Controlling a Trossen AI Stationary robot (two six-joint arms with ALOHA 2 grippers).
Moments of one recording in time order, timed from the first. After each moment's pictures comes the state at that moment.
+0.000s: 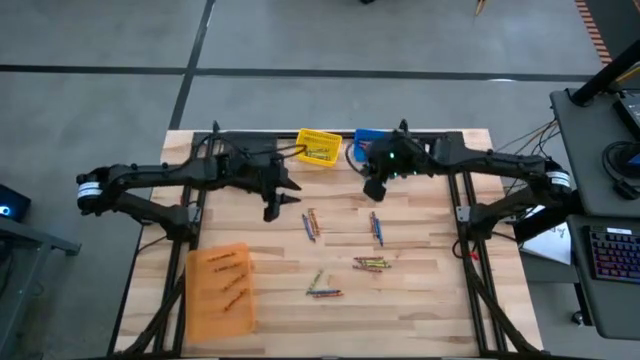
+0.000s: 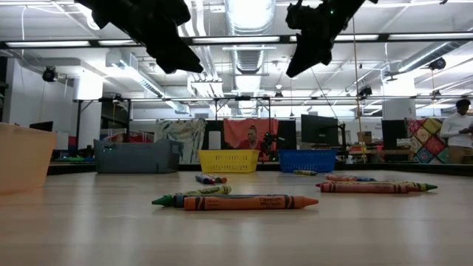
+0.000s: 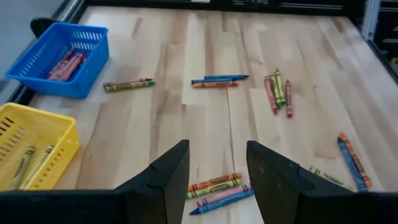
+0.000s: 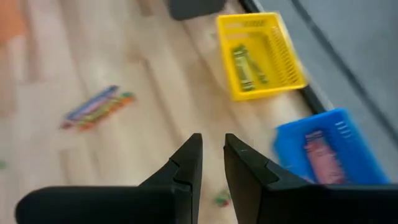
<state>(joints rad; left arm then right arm) 0.24 1.22 0.90 -0.28 0.21 0.11 -0.28 1.36 1.19 -0.63 0.10 0.06</state>
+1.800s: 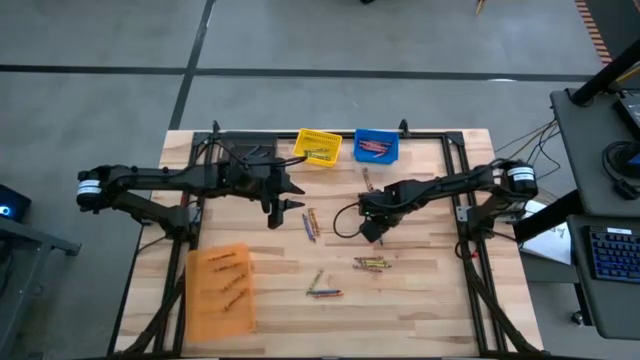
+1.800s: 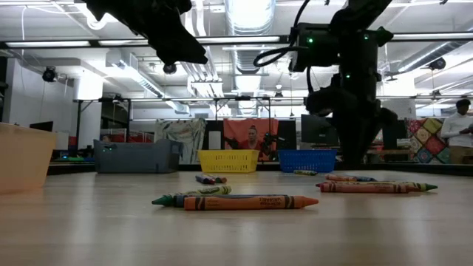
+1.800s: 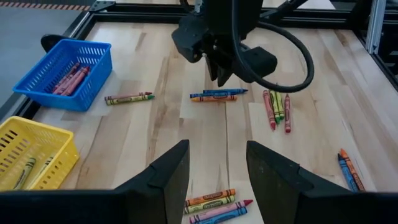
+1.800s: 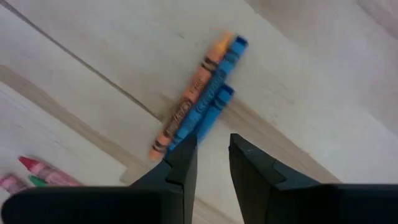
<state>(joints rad) 0.13 1.22 0.90 -0.22 0.08 0.04 -0.06 1.64 0.97 -0.76 -0.01 0.85</state>
